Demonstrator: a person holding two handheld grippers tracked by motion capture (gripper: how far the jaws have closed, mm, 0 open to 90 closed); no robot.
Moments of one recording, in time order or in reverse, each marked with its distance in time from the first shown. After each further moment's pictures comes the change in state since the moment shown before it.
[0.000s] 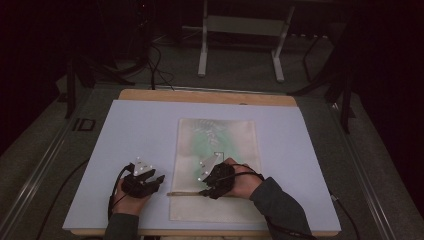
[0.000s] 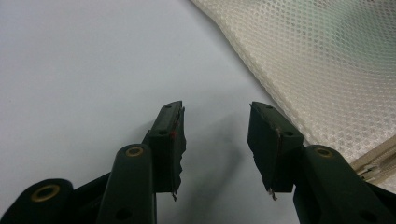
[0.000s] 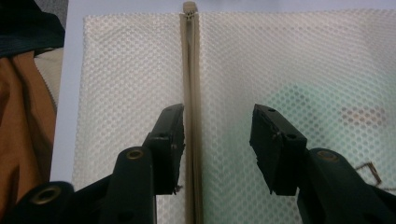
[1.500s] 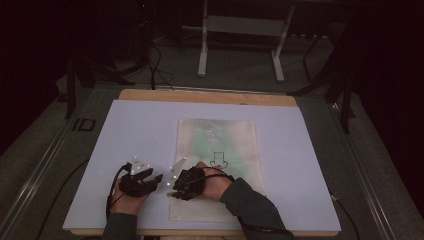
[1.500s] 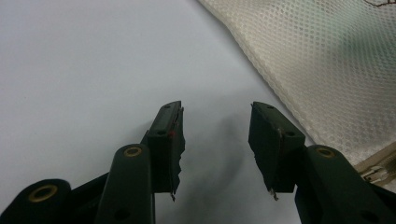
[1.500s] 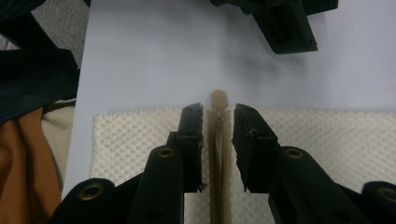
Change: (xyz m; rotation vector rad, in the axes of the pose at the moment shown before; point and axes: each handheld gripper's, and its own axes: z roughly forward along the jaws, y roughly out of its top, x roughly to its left) left arm 0.005 -0.001 -0.003 -0.008 0.007 -0.019; right arm 0.011 0.060 0.047 -0.019 0.054 -0.024
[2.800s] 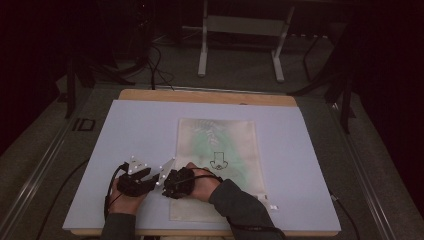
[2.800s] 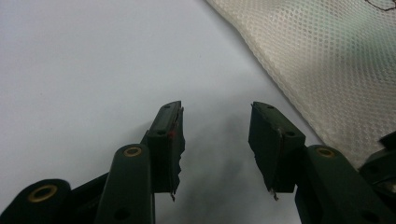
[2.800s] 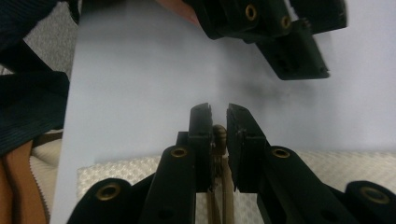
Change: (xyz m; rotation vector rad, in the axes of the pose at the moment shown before) left arm 0.004 -0.001 -0.003 -0.008 0.011 -0.016; right arm -0.002 0.018 0.020 -0.024 -0.001 0.031
